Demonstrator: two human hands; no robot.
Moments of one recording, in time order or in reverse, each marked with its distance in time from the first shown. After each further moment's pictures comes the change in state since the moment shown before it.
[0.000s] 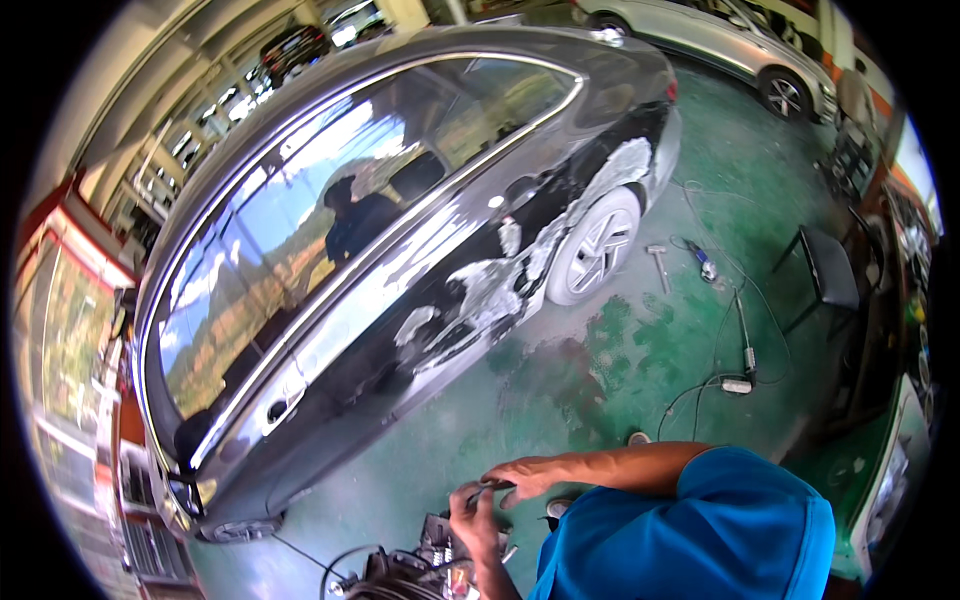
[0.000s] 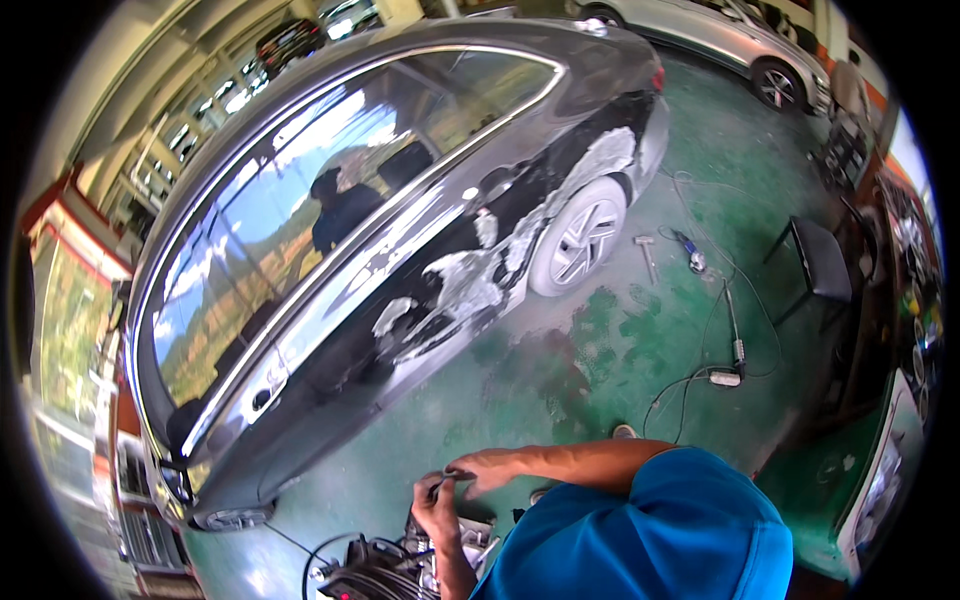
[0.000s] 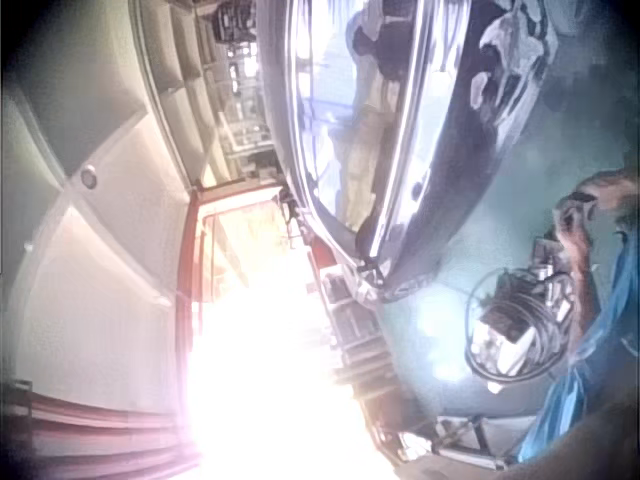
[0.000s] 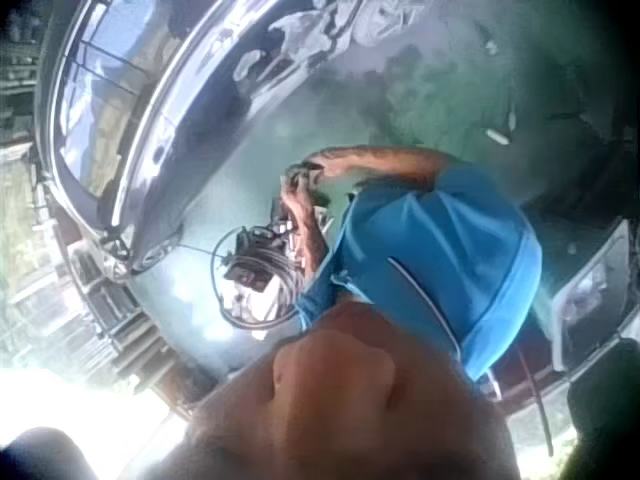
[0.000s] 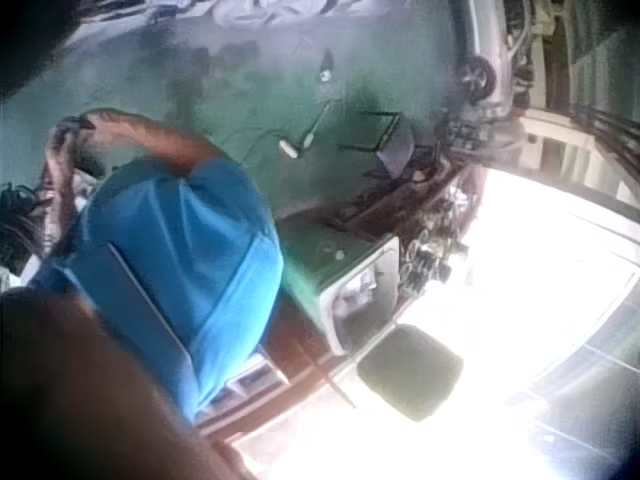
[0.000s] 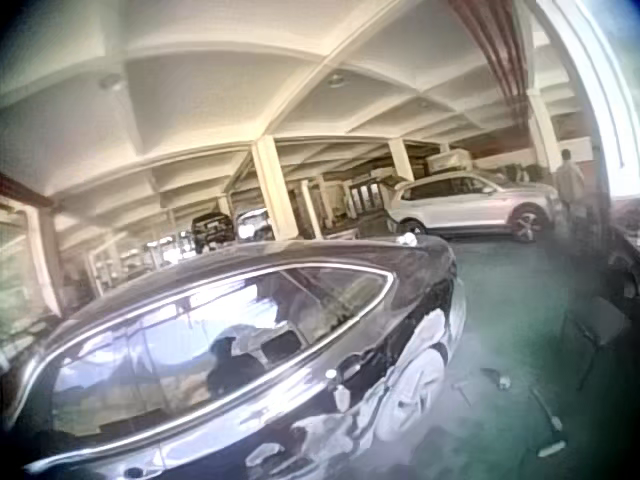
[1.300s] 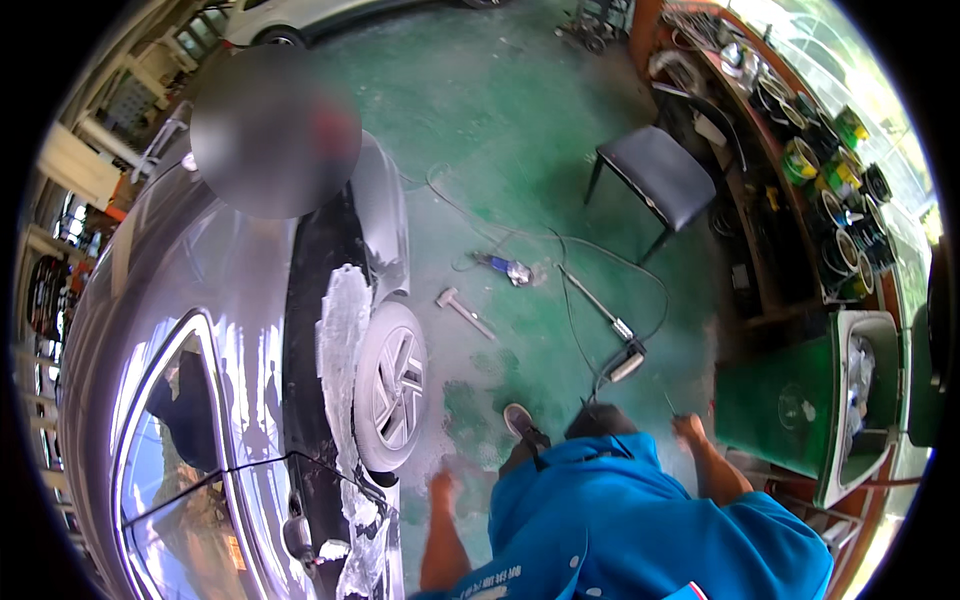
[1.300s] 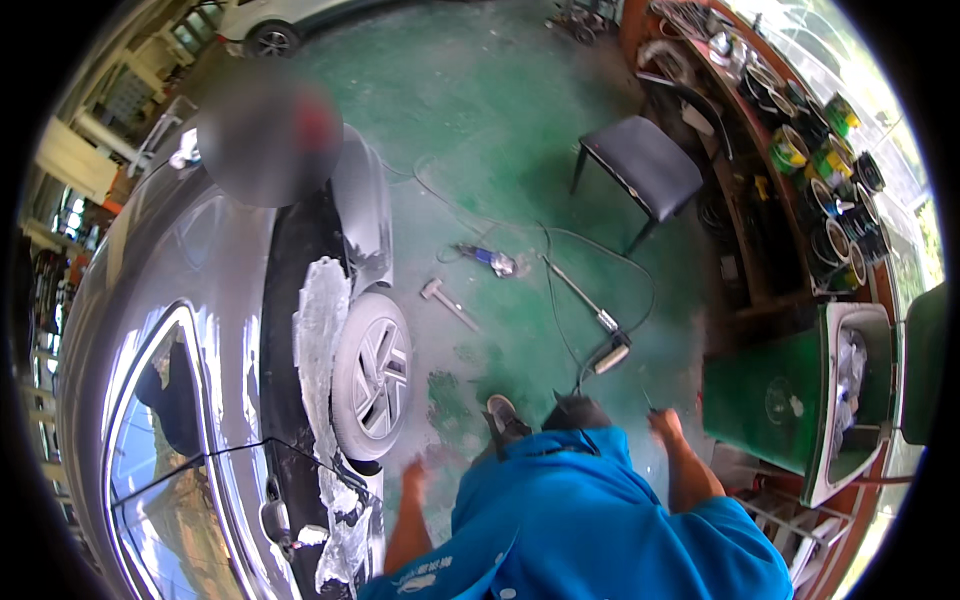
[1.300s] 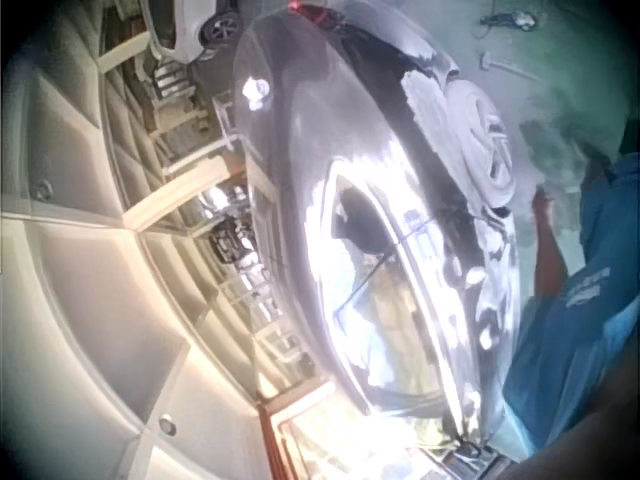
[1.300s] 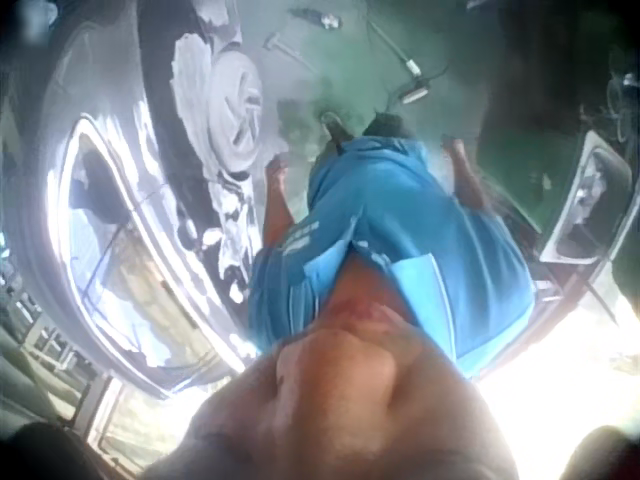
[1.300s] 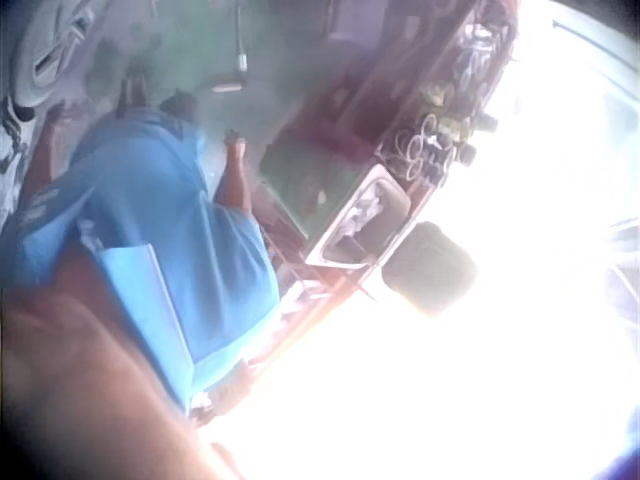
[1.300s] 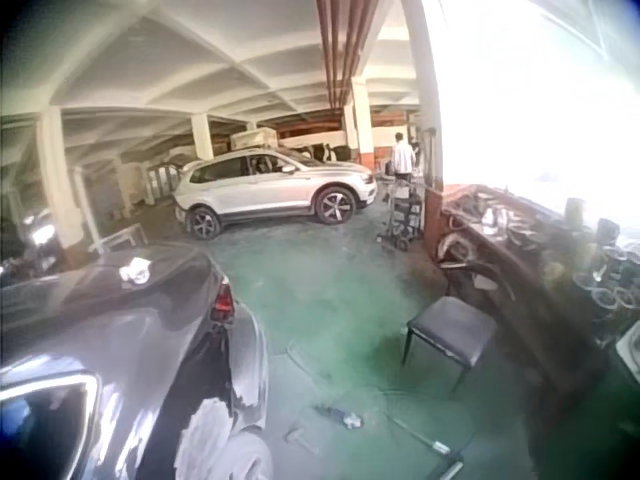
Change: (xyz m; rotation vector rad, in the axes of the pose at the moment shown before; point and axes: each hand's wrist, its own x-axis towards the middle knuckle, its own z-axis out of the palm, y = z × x) left_hand 0.313 -0.373 0.593 0.979 -1.314 -0.044; right_hand -0.647 0.210 -0.245 0.749 1.631 1.931
